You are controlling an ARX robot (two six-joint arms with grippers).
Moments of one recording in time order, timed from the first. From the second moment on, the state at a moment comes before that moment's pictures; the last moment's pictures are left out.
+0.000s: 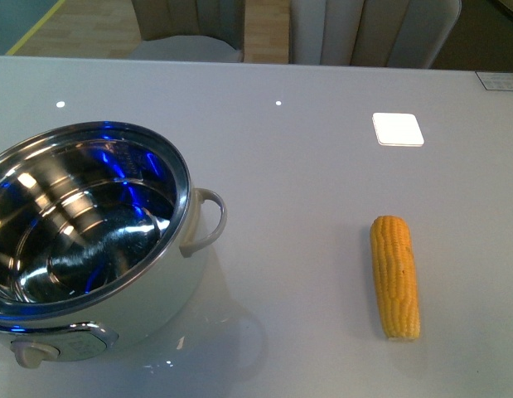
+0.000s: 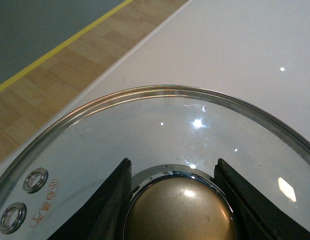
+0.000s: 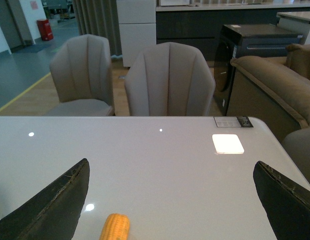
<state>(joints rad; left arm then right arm) 0.71 2.30 0.46 1.39 0.21 0.08 0.00 0.01 0.02 0.00 0.00 0.01</state>
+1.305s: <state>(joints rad) 0.68 2.65 0.92 1.34 0.20 0.08 0.00 0.00 0.02 0.00 0.00 0.01</state>
